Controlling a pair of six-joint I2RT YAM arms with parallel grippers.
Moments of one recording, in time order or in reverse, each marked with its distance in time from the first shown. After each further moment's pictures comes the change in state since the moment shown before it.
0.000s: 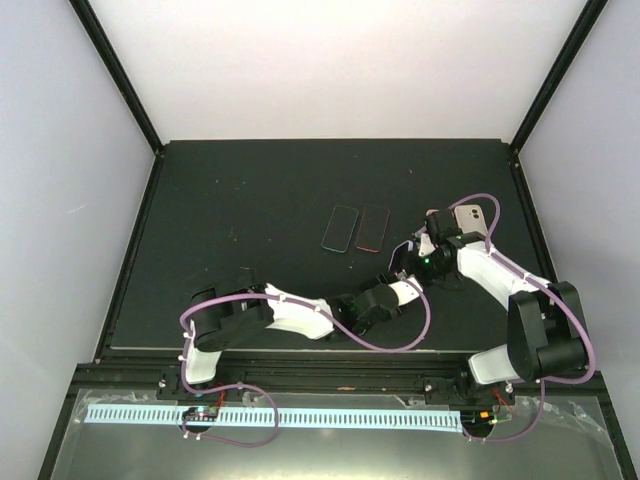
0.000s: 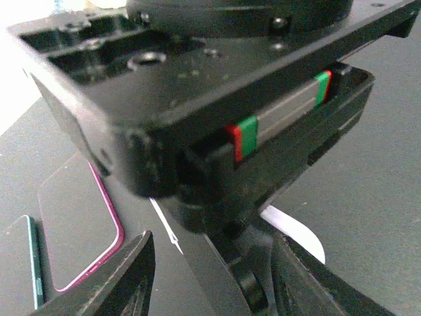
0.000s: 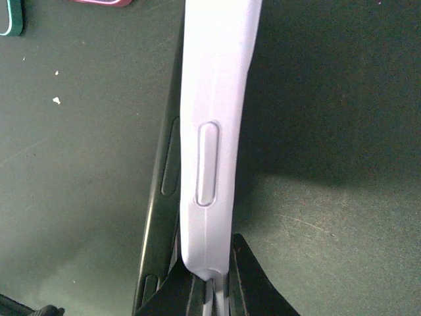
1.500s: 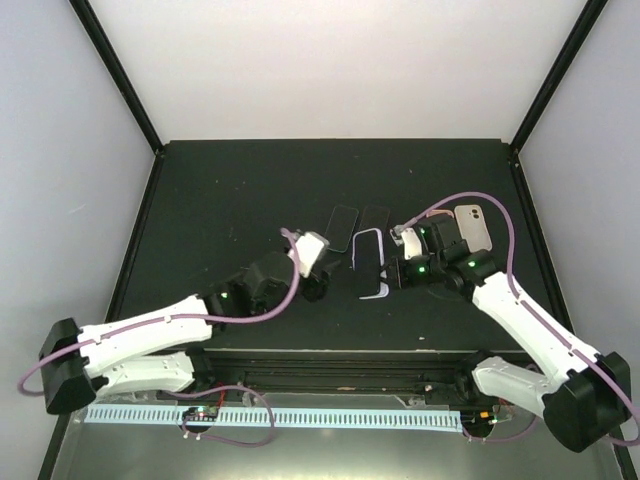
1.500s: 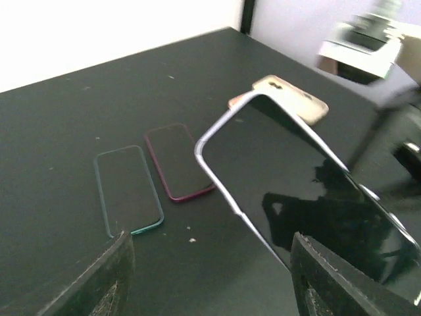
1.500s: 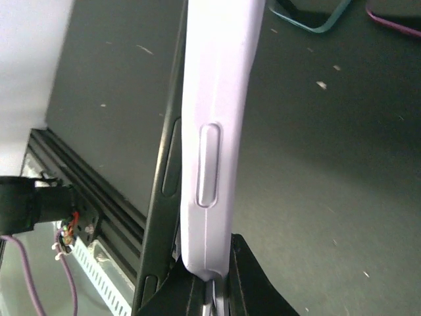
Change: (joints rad) left arm 0.227 -0.934 -0.271 -0.553 0.206 -0.419; right arm 0.240 -0.376 0.016 0.028 -0.190 -0.008
